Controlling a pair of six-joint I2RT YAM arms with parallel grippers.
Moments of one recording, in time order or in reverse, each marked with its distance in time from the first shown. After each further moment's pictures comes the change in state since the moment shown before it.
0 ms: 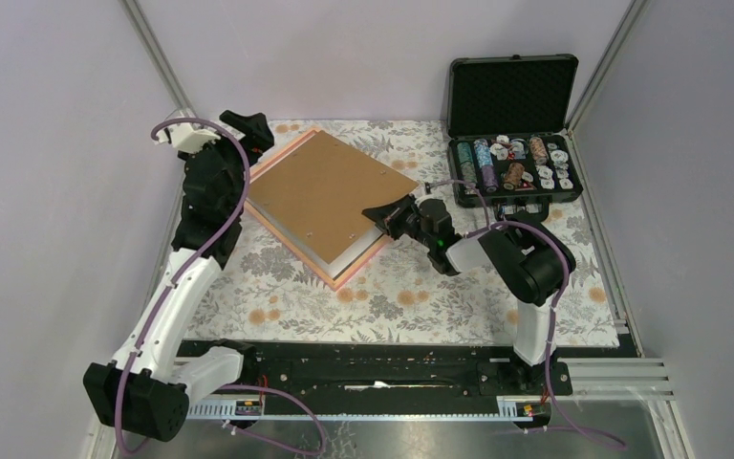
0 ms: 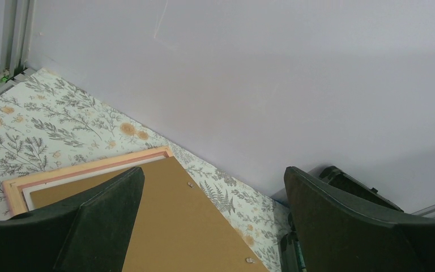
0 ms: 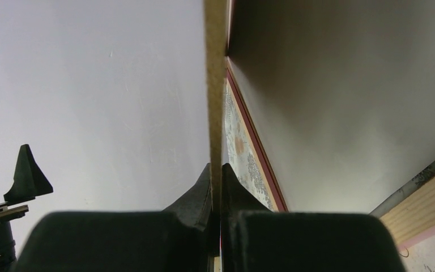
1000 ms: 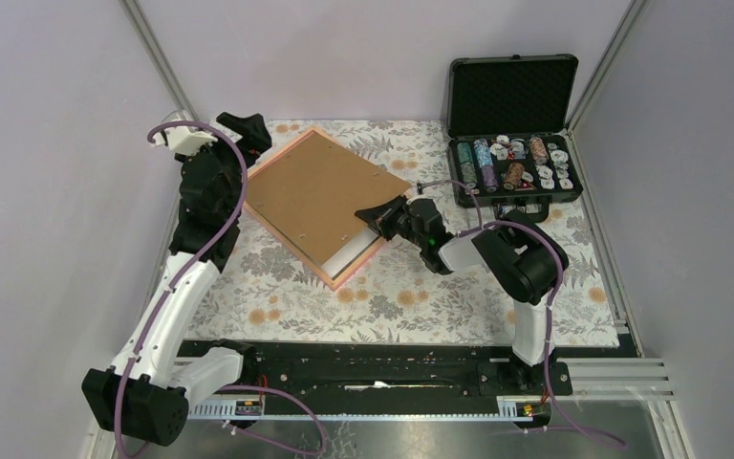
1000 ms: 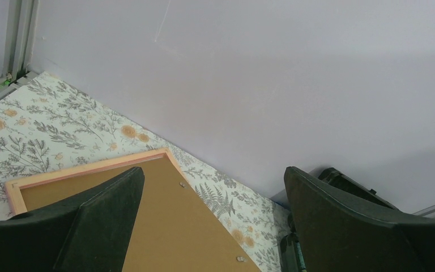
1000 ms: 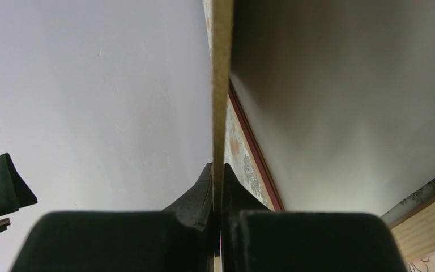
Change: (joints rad) left arm 0.007 -0.027 -0.008 0.000 0.003 0.004; right arm 0.043 0.023 0.043 -0.044 0.041 -0.003
